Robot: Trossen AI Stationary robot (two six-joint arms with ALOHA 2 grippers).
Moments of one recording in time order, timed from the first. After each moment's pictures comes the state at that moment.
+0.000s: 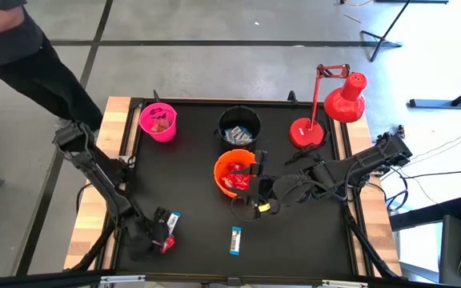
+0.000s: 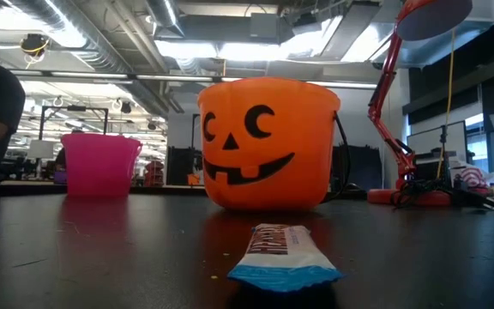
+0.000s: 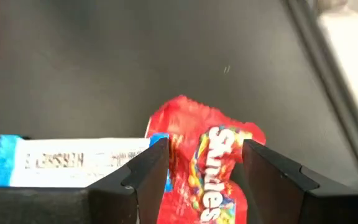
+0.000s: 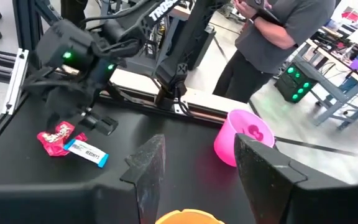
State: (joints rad) left arm -0.93 1.44 0.61 -0.19 -0.16 -0.60; right arm 0.43 1.61 1.57 -0.32 0.58 -0.16
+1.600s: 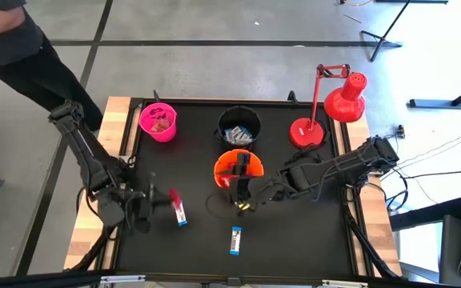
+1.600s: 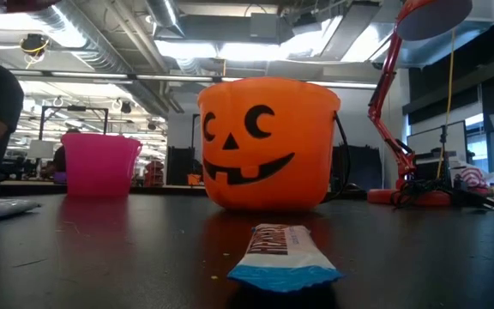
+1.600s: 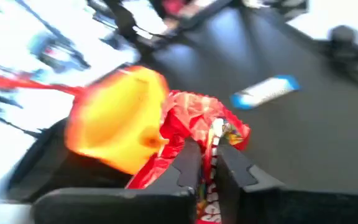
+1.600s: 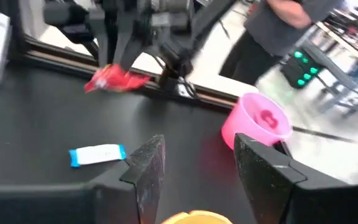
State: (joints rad) left arm -0.94 0.98 0.70 -0.40 -0.85 -0.06; right arm 0.35 1.73 1.57 -0.26 0.51 -0.16
